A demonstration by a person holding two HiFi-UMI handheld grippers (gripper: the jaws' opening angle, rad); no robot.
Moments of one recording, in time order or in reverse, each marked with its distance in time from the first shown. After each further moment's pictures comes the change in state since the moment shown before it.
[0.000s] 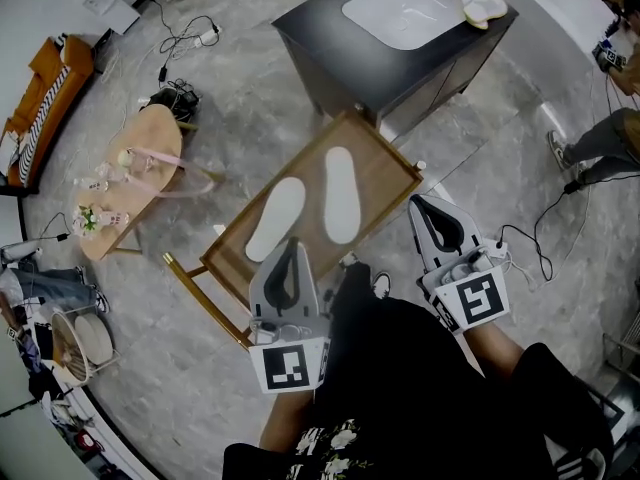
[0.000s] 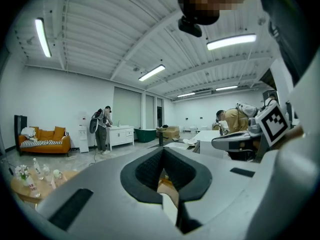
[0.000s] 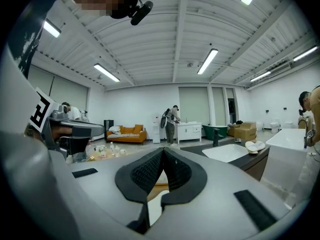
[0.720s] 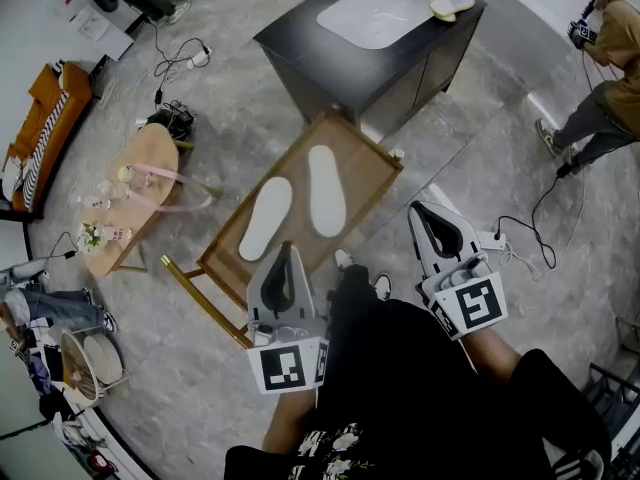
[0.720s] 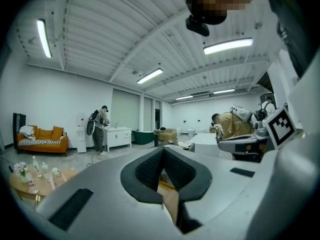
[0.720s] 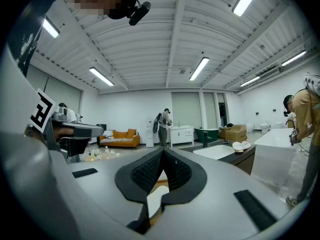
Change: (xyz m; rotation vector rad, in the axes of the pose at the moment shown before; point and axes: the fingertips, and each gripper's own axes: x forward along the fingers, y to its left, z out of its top) left arm -0.035 -0.034 0.009 -0.007 -0.029 -0.018; right arm -0.071 0.000 0.003 0.026 -0.053 -0.088
